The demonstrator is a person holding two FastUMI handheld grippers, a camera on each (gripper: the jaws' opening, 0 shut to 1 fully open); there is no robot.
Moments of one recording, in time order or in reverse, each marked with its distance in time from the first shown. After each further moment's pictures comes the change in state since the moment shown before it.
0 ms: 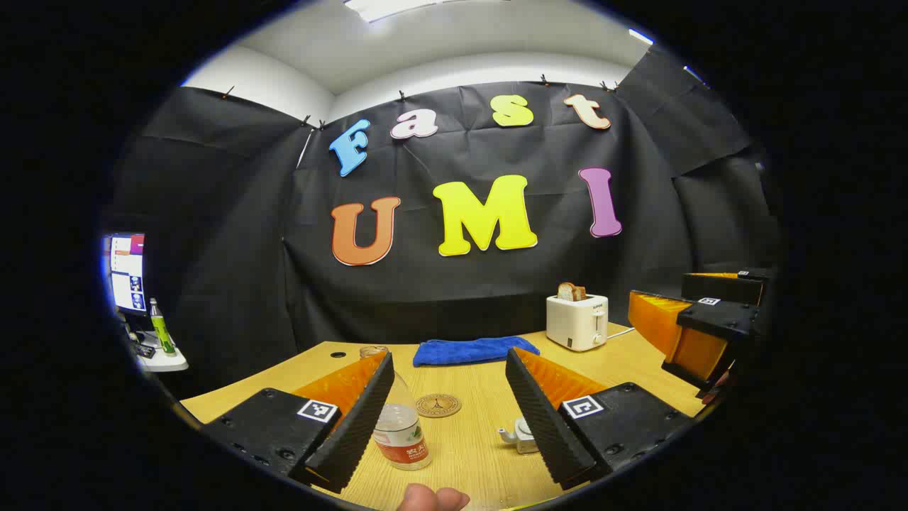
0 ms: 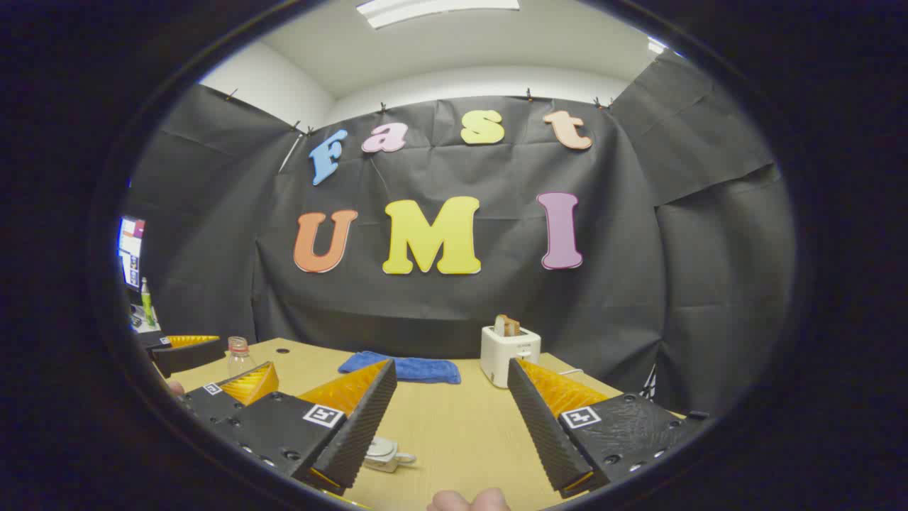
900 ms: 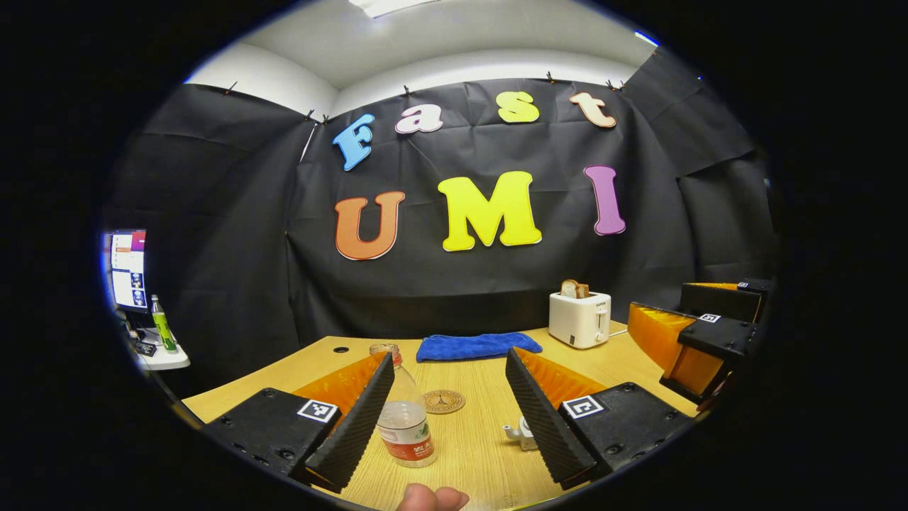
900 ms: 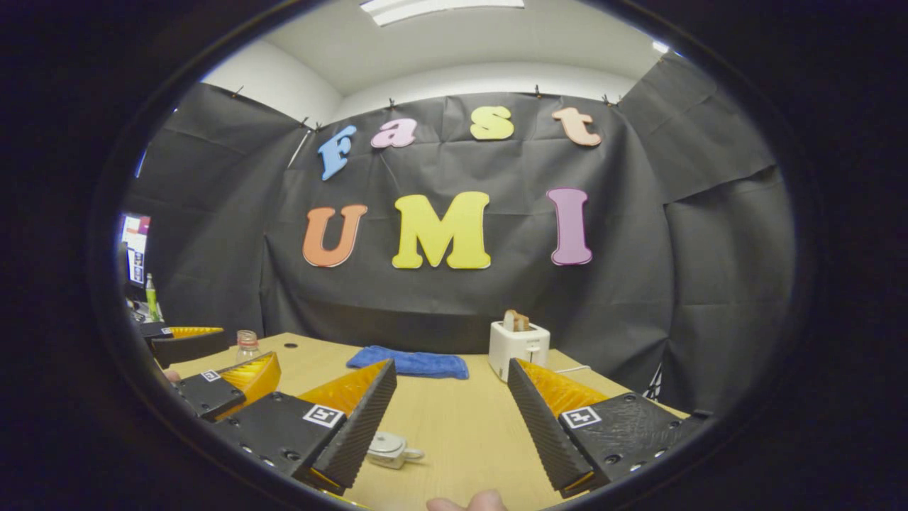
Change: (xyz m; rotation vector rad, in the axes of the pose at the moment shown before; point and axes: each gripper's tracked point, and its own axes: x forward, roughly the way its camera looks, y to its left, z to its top) left arm -0.001 0.002 -0.003 -0.012 0.027 0.009; right arm 0.001 0.013 -0.012 -0.014 0.032 0.043
